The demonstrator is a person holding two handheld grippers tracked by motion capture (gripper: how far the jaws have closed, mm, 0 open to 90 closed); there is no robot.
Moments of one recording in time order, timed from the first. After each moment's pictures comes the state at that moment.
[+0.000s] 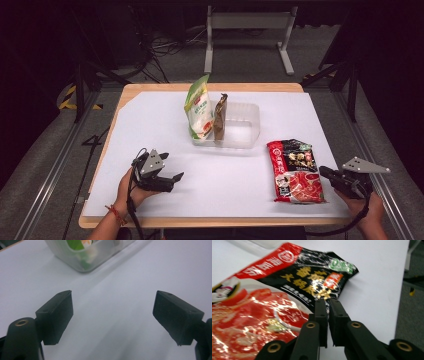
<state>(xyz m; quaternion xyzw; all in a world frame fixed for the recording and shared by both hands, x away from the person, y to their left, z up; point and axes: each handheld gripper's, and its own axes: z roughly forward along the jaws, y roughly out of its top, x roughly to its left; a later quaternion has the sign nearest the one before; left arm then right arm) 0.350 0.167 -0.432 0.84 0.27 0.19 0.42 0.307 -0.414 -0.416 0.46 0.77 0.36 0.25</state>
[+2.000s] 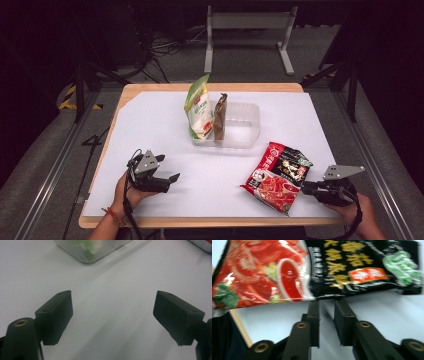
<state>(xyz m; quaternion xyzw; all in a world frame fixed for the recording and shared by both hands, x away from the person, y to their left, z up) 0.355 0.175 -0.438 0.84 0.29 0.17 0.44 0.305 -0.383 -0.427 0.36 0.86 0.35 0.12</state>
